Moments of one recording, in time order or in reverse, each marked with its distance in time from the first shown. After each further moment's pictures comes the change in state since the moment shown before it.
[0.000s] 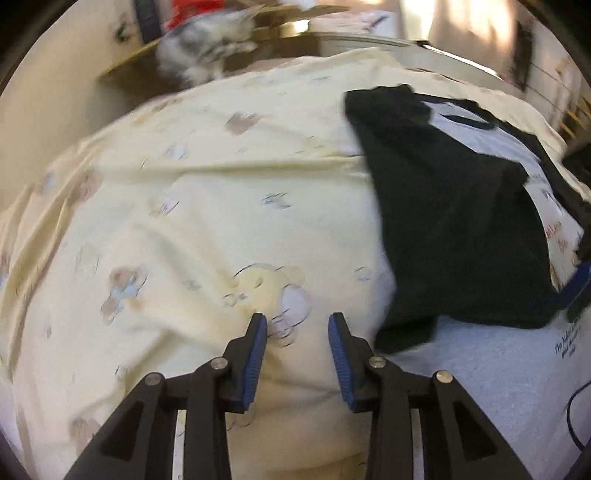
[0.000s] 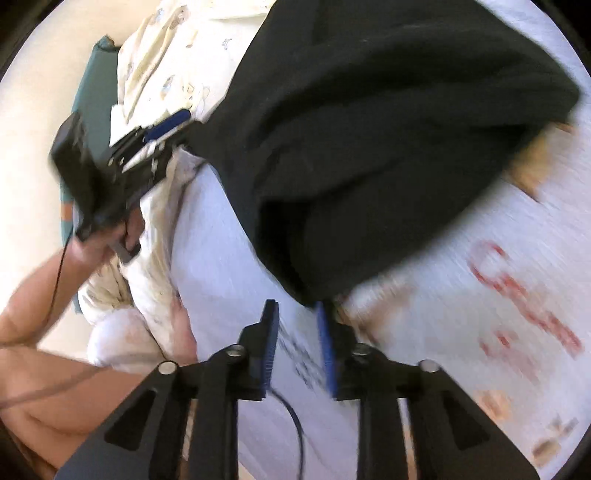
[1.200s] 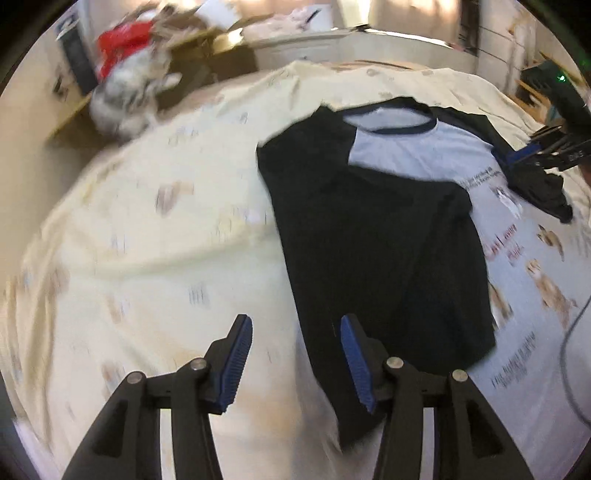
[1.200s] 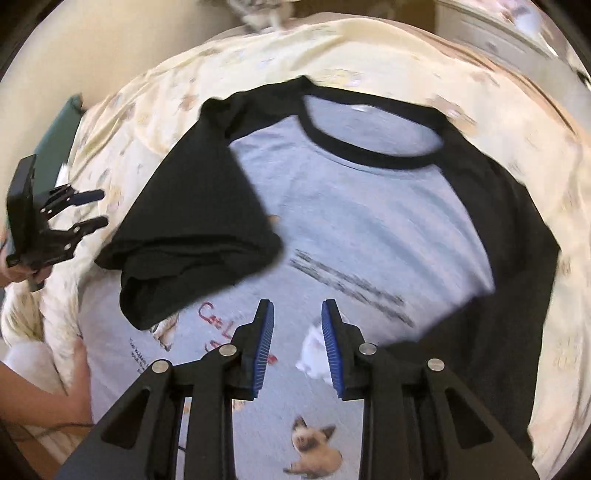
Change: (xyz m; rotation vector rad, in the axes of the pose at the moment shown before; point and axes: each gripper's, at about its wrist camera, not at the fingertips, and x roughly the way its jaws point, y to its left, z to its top) left arm -0.036 -0.063 0.062 0.243 -0.004 -0.059; right arm -0.161 -0.102 -0.081 -0.008 -0.443 -0.396
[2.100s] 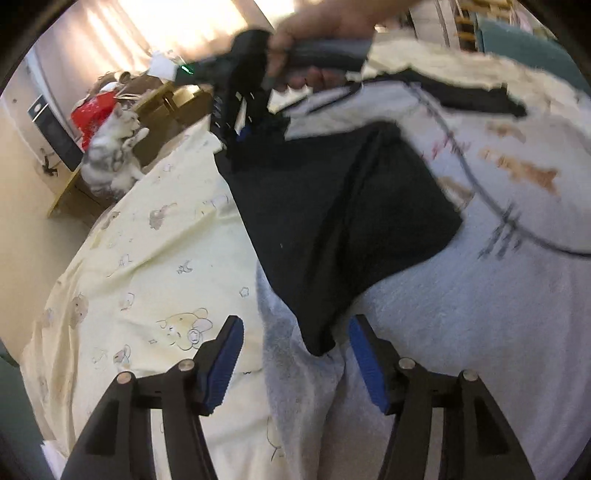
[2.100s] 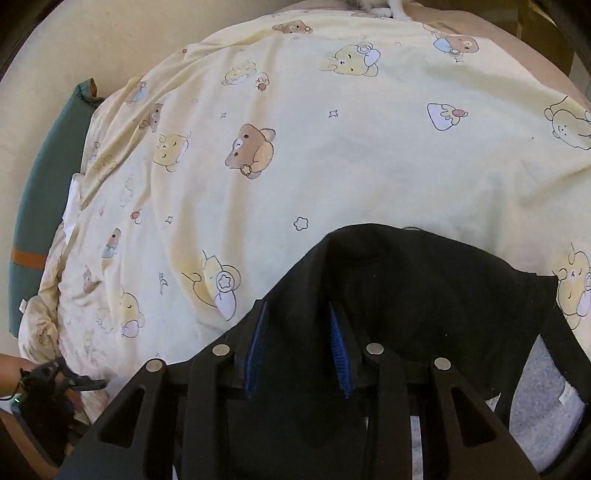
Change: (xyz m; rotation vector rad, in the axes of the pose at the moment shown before) left arm -0.018 -0.064 -0.097 0.264 -0.095 0.090; right arm 0.156 0.109 0.246 -0.215 0.117 0.169
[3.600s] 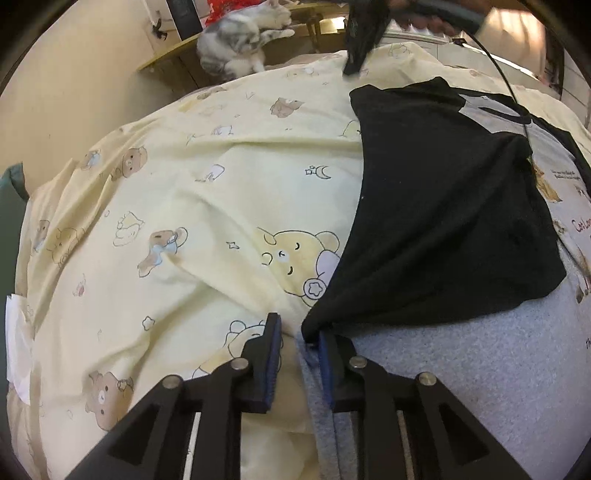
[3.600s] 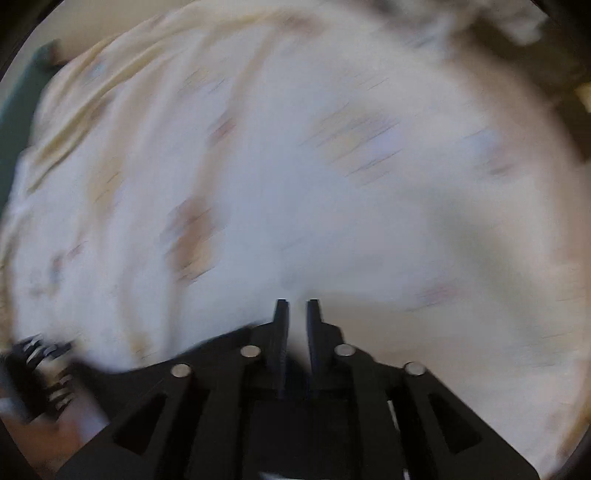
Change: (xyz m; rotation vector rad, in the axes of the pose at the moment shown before) left arm 0.043 0.093 -0.045 -0.541 0.171 0.147; right arm -0.006 -0.009 0.131 -0.139 0.133 -0.246
